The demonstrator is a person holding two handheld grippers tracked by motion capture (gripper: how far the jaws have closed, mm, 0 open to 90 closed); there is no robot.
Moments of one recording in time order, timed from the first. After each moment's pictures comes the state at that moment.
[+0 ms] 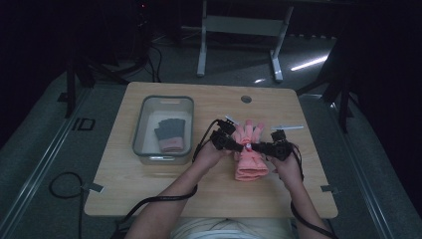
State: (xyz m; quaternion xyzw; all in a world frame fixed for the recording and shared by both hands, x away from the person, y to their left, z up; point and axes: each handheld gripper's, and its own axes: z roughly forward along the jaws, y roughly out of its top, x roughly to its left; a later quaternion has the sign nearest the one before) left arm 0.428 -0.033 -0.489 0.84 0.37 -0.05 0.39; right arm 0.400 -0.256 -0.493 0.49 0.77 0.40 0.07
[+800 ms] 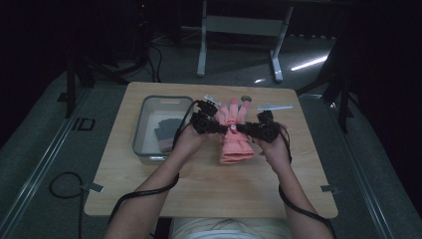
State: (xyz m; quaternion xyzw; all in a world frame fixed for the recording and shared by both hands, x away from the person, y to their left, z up) left arm 0.425 0.035 -0.422 0.83 0.39 0.02 0.40; right arm 0.415 -0.193 -0.431 0.43 0.78 0.44 0.09
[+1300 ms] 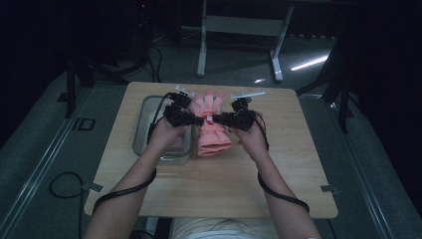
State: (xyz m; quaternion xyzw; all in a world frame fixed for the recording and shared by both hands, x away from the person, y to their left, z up) left arm 0.425 0.109 -0.406 0.81 0.43 0.04 0.39; right arm 0.435 -0.121 -0.414 0.40 0.80 0.44 0.07
